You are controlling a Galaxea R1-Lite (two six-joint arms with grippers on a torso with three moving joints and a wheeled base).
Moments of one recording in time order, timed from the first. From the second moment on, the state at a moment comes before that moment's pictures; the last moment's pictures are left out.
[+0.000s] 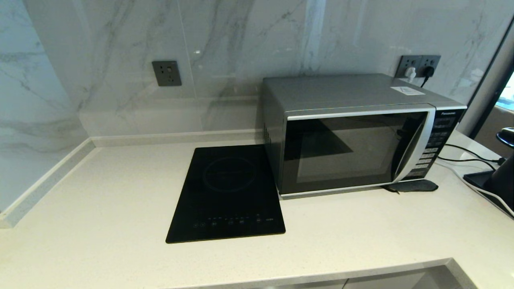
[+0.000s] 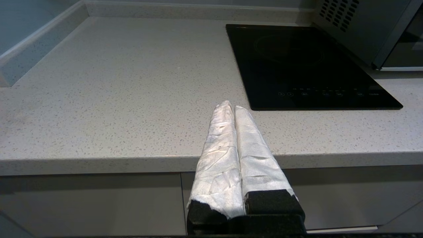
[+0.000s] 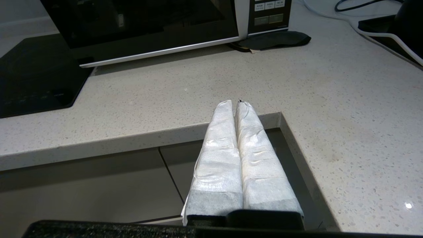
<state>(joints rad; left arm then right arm) 0.00 0.00 0.00 -0.01 0.02 -0.07 0.00 0.00 0.00 -0.01 -0.06 0.15</state>
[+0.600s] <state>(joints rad) 0.00 0.00 0.00 -0.01 0.02 -0.07 0.00 0.00 0.00 -0.01 -0.06 0.15</state>
